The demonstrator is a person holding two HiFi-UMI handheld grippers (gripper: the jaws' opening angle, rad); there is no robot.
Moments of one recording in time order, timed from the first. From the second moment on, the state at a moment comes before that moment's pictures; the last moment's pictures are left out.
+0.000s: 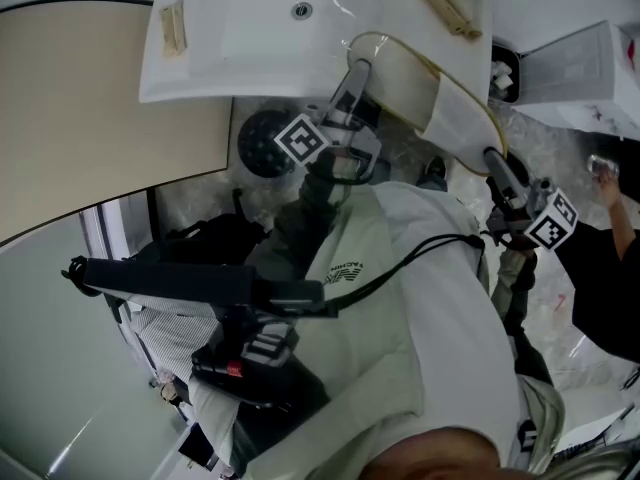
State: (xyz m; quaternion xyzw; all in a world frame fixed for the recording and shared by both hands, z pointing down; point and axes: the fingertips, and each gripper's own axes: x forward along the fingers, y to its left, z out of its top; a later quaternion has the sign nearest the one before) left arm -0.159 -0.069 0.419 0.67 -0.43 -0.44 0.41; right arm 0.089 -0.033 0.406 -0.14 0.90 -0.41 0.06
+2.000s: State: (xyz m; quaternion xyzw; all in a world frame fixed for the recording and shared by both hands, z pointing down) left arm -0.130 -0.138 0.495 0.66 -0.40 -0.40 0.49; right arm 0.234 -0.060 0.364 -0.33 0.82 -0.36 0.31
